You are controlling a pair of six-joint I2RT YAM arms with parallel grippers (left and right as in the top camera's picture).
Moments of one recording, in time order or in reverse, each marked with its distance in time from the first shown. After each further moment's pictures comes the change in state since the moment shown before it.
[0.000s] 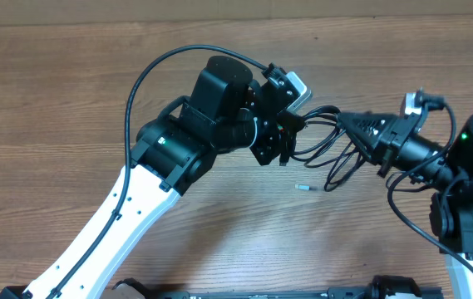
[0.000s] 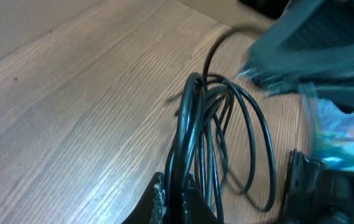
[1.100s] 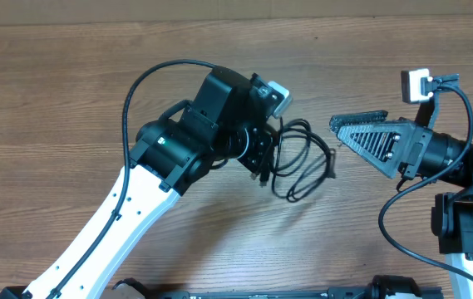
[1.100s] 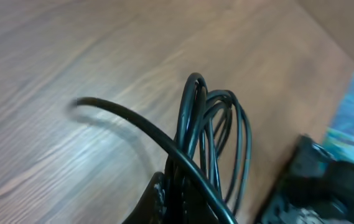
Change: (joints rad) left arm 0.000 0.000 0.001 -0.218 -0.156 -0.160; right arm 0.000 0.000 -0.001 0.447 -0.304 -0.177
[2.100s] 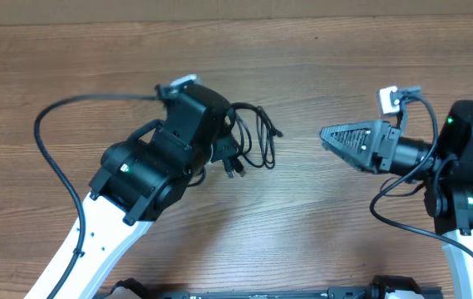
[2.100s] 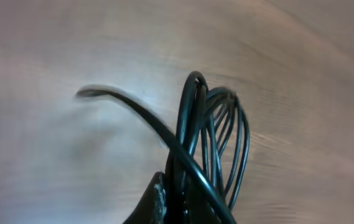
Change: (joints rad) left arm 0.006 -0.130 0.006 -0.217 -0.510 -0.884; right arm 0.005 0.094 0.000 -0.655 0.079 -0.452
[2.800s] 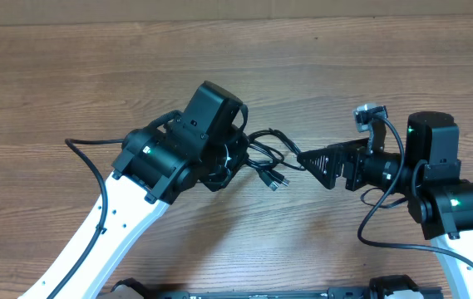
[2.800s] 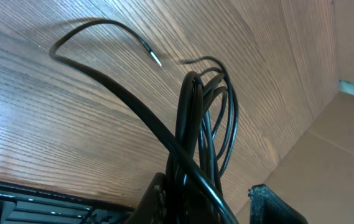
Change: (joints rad) left arm 0.000 0.079 0.002 -0.038 0.311 -0.526; right arm 0.167 0.000 0.000 -0.231 0.443 -0.488
